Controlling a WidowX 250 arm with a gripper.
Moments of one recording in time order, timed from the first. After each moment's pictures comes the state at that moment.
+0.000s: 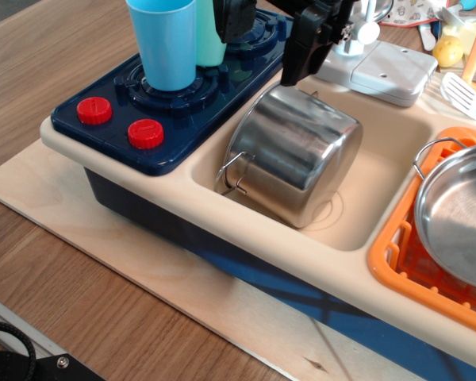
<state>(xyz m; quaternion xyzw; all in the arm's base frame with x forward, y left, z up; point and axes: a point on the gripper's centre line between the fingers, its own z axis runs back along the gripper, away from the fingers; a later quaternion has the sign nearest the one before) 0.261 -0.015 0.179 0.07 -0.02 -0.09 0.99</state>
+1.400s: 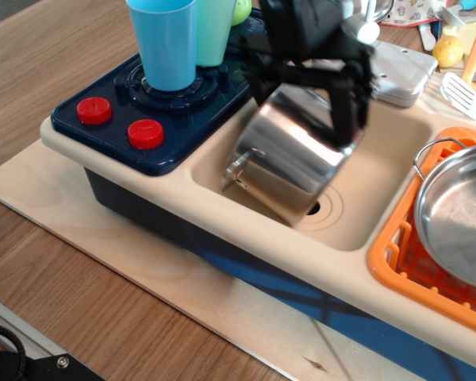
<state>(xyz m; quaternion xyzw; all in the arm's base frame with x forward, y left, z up) 0.280 -0.040 0.118 -0.13 -0.08 0.00 0.99</state>
